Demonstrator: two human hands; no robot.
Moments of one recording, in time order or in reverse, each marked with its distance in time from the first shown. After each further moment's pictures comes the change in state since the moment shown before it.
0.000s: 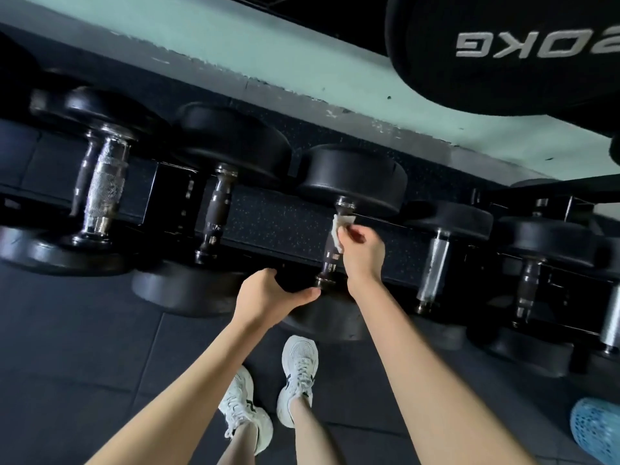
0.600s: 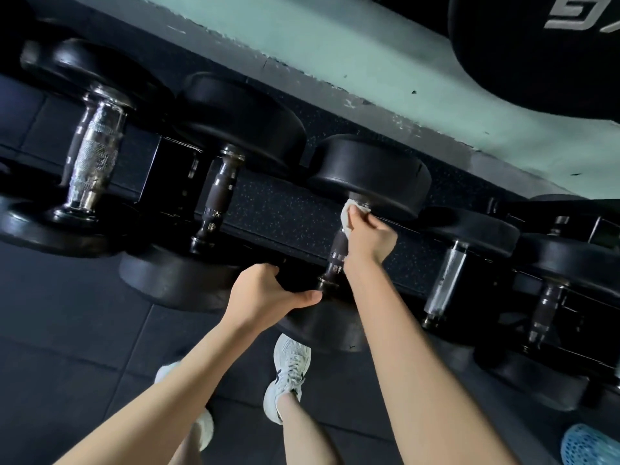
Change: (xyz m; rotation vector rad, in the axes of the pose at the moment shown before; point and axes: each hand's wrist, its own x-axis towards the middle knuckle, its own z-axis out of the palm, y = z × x) left_hand 0.002 -0.004 0.000 -0.118 0.012 -0.033; right_hand 0.025 -0.010 0.031 0.226 0.159 0.107
